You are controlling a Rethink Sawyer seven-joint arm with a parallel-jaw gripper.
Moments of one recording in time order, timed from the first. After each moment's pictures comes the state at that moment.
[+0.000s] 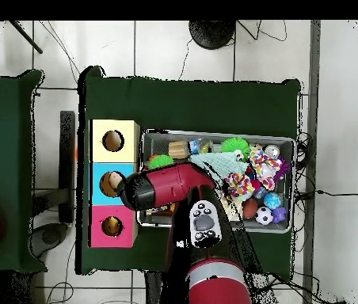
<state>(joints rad) -0.11 -0.56 0.06 1.62 -0.38 0.49 2.36</state>
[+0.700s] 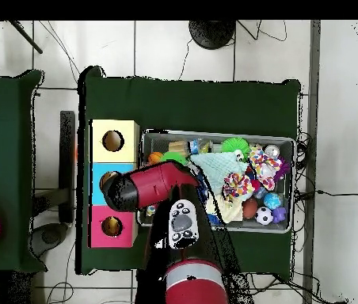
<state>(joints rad) -0.05 -0.57 0.05 1.61 -0.38 0.58 2.36</state>
